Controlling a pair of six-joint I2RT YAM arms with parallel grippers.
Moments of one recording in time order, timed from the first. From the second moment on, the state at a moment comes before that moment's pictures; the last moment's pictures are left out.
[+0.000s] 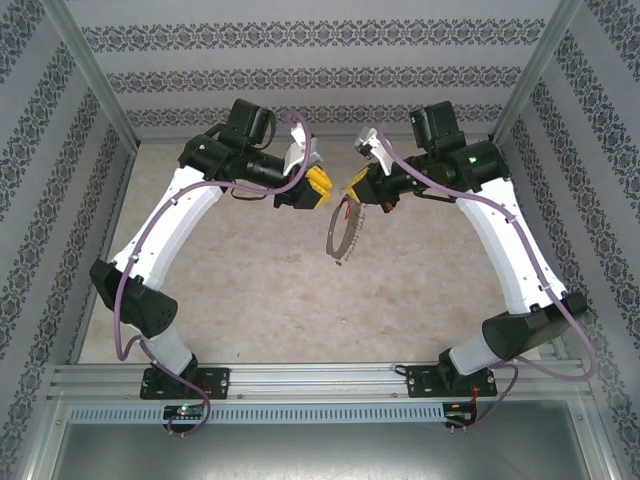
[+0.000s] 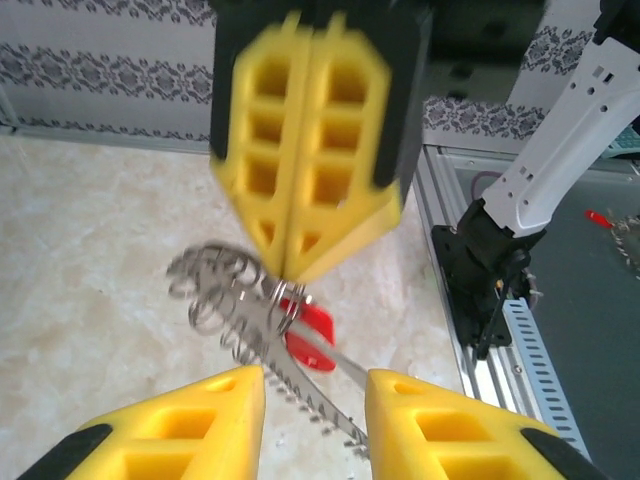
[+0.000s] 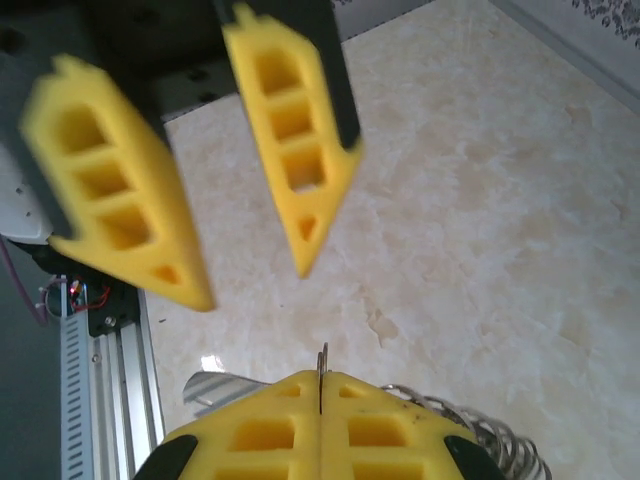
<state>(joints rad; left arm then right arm) -0.45 1.71 1.94 -1.04 0.98 0.59 0.36 1.52 1.85 -1.18 -0.77 -0.42</state>
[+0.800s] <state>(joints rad) -0.48 1.76 1.94 -1.02 1.06 0.57 0.38 1.52 1.88 -1.24 -0.80 -0.50</state>
